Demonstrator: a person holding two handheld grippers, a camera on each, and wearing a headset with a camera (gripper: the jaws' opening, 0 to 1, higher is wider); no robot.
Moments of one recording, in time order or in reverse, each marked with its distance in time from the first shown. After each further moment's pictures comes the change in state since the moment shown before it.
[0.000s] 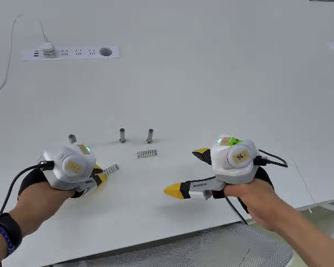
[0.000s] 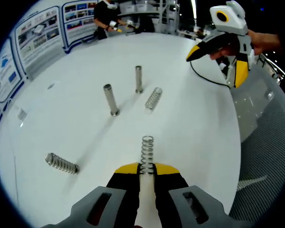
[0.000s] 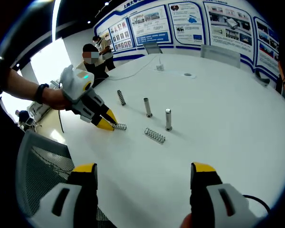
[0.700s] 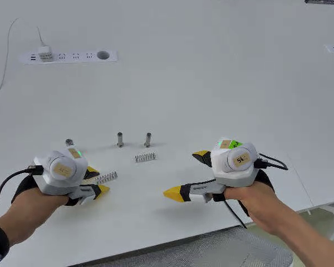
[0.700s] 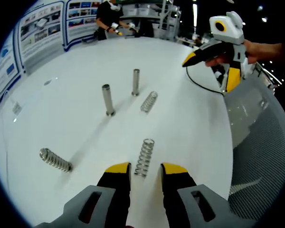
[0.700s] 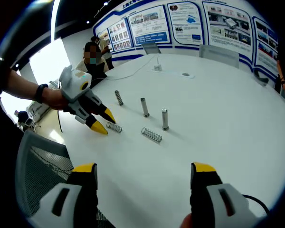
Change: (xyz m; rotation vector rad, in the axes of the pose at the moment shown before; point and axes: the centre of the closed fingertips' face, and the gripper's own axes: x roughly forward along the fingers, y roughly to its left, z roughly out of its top) left arm 0.000 -0.007 -0.001 -0.047 -0.043 -0.074; right arm -0.002 -0.007 -0.002 0.007 0.002 -0.011
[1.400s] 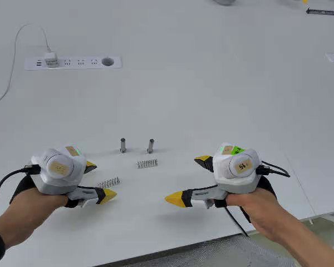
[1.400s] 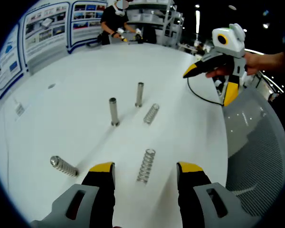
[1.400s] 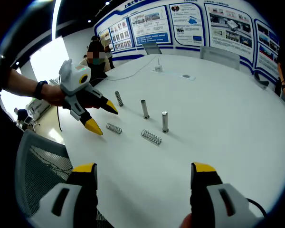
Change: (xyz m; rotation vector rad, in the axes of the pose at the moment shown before) left arm -0.011 0.001 0.018 -0.032 -0.051 -0.010; right arm 0.000 0.000 0.005 -0.018 -0.001 -0.007
